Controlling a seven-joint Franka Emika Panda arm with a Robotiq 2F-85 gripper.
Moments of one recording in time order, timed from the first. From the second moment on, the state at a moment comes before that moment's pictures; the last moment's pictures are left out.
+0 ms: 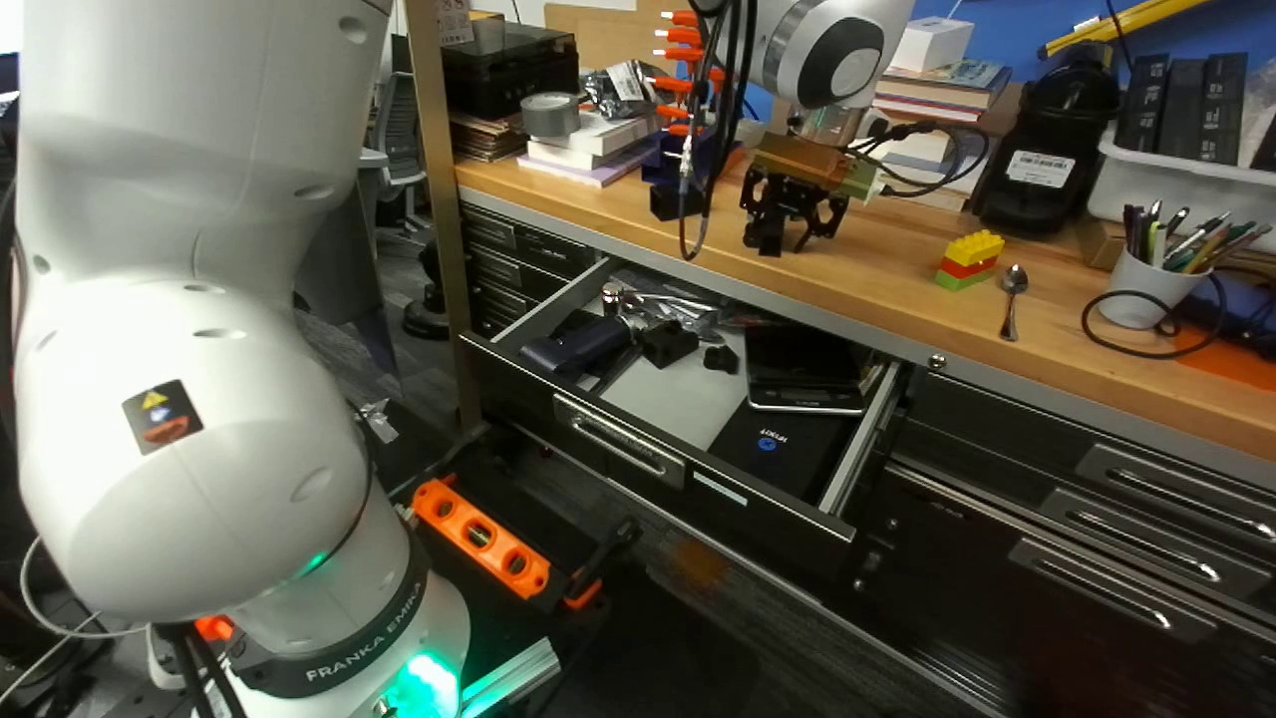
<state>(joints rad) -0.15 0.53 0.06 -1.71 0.18 2.22 -0.48</state>
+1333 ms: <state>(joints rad) -0.09 0.19 -0.01 -2.29 0.12 2.41 -0.01</state>
